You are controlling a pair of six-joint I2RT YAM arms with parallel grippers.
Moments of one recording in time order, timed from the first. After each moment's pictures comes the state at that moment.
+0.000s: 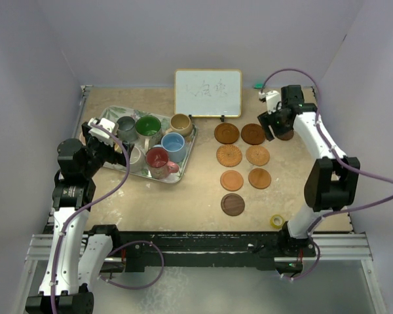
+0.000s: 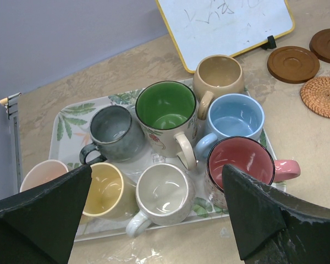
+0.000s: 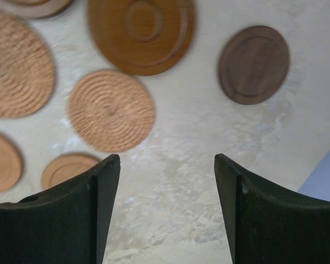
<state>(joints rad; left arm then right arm) 0.04 0.69 0.80 -0.32 0.39 0.23 0.07 1.65 1.41 -0.79 -0.06 -0.47</state>
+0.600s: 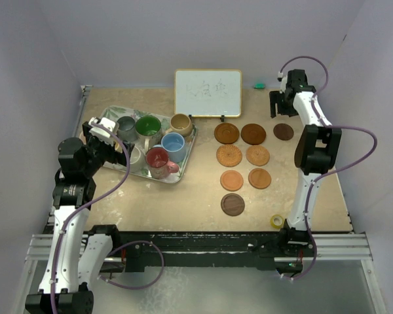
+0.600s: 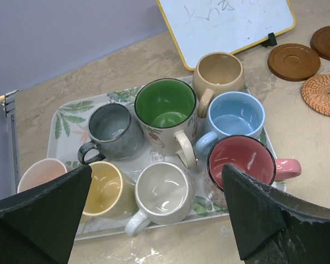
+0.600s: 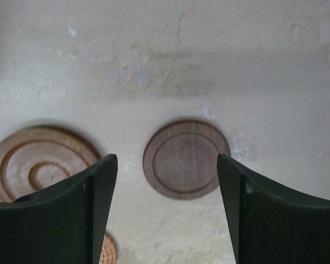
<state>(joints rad) 0.04 0.70 0.80 -0.32 0.39 0.23 -0.08 2.19 1.95 -0.75 0.04 -0.15</state>
